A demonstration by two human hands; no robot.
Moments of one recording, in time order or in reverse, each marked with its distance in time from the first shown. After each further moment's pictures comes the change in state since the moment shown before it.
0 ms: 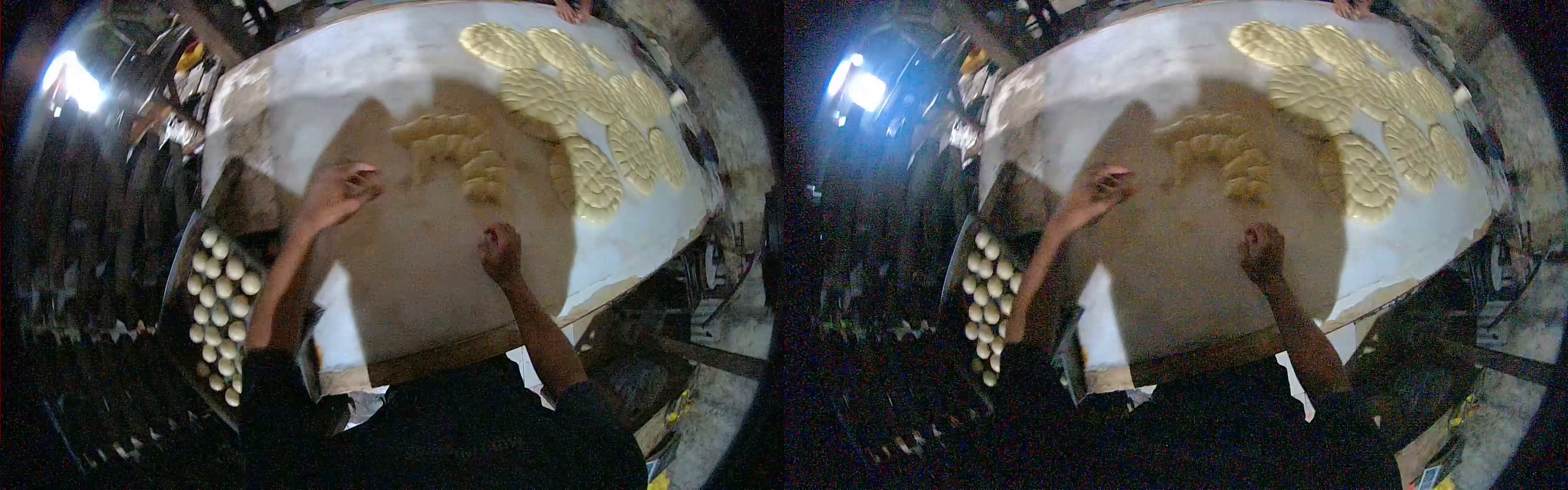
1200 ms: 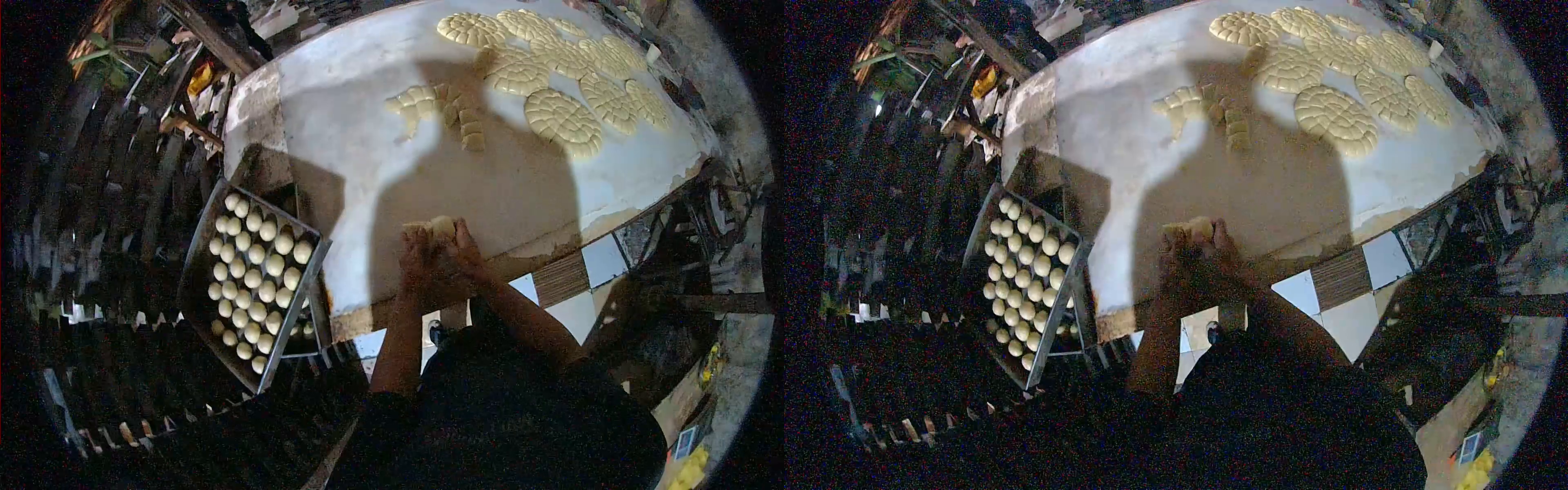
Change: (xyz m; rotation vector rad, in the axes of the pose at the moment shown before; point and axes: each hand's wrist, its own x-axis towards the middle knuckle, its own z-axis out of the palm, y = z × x) left_hand -0.162 -0.034 0.299 -0.903 0.463 -0.085; right_hand -0.160 -0.032 0.079 0.396 -0.112 0.042
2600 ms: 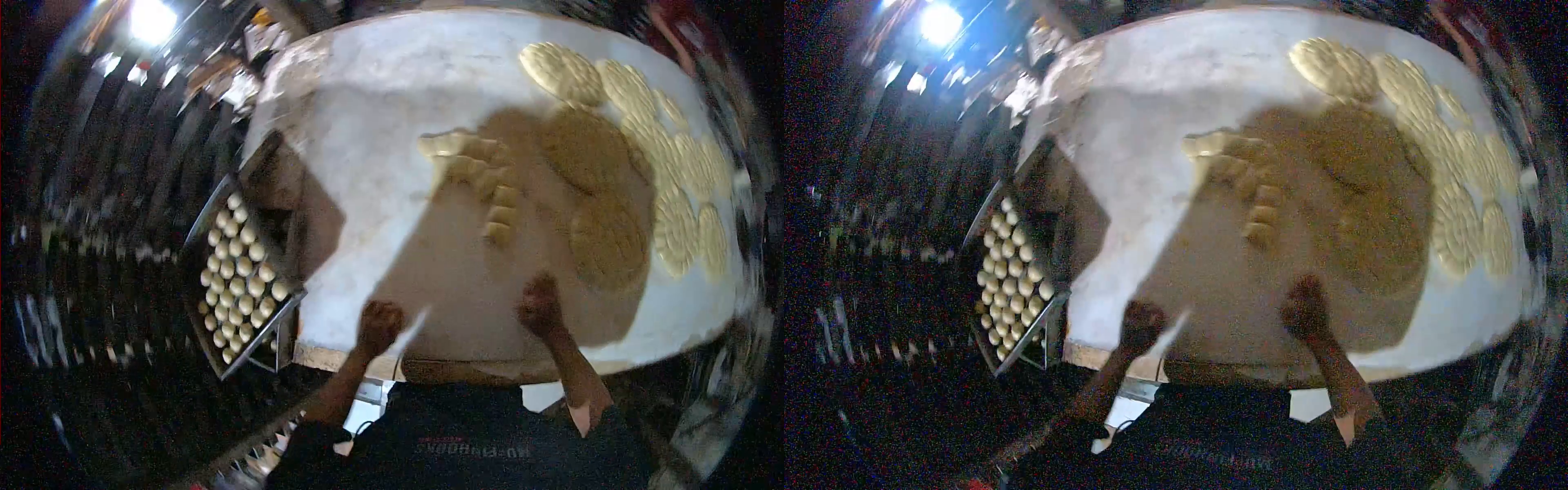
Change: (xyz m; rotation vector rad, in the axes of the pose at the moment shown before) left_hand 0.005 0.048 0.006 1.426 -0.086 0.180; right_hand 0.136 0.099 -0.230 -0.556 -0.546 -0.259
